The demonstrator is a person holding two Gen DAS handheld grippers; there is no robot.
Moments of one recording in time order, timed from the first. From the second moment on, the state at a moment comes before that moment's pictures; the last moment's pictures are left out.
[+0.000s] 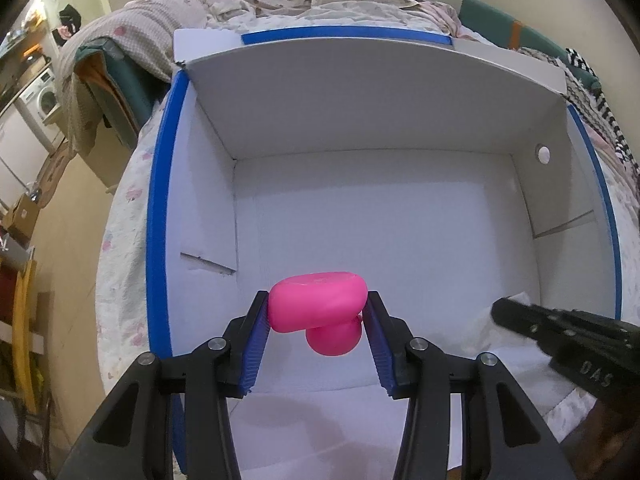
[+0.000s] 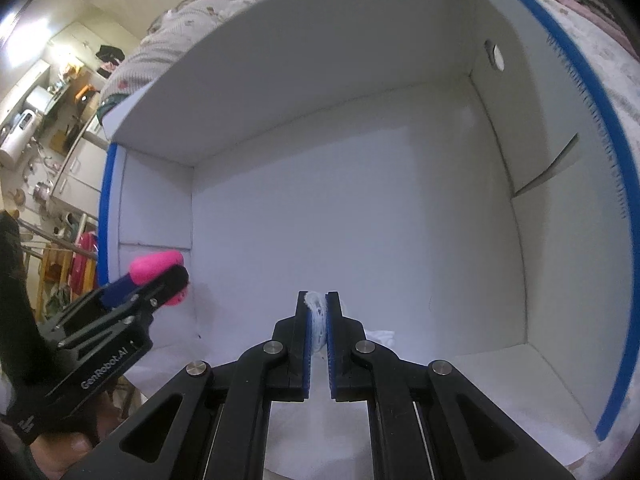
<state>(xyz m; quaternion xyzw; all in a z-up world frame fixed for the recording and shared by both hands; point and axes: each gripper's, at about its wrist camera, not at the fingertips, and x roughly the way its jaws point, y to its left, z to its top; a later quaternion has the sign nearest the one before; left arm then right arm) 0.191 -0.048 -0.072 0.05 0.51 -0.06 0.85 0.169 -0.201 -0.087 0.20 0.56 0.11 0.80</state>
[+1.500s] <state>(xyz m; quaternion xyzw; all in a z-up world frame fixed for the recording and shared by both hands) 0.179 -0.043 -0.056 0.05 0.50 -0.05 0.86 0.158 -0.212 -0.054 0.22 0.49 0.09 0.84</state>
